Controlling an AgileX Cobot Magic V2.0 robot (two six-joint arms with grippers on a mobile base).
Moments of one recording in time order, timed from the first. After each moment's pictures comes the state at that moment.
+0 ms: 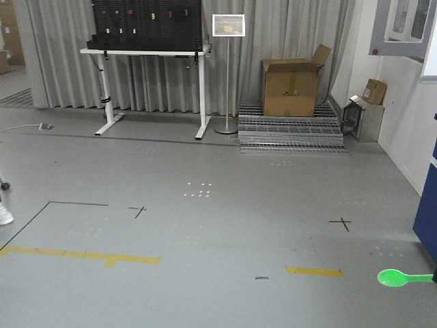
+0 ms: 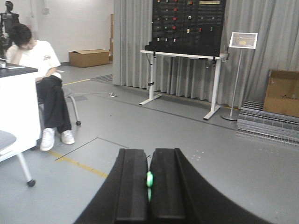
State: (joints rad) left arm -0.29 0.51 -0.52 -0.35 0.09 0.28; right arm 0.07 0.52 -0.51 -1.77 -0.36 1.76
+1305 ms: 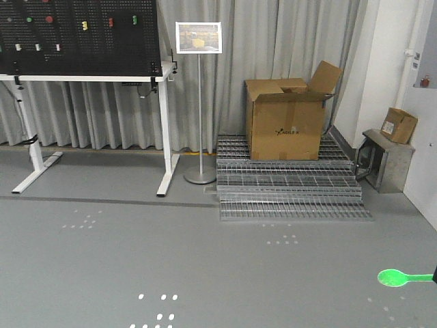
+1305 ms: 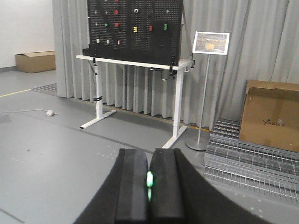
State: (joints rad) left arm -0.29 0.51 -0.52 -0.35 0.10 0.28; right arm 0.07 0.52 -0.51 -1.77 -0.36 1.76
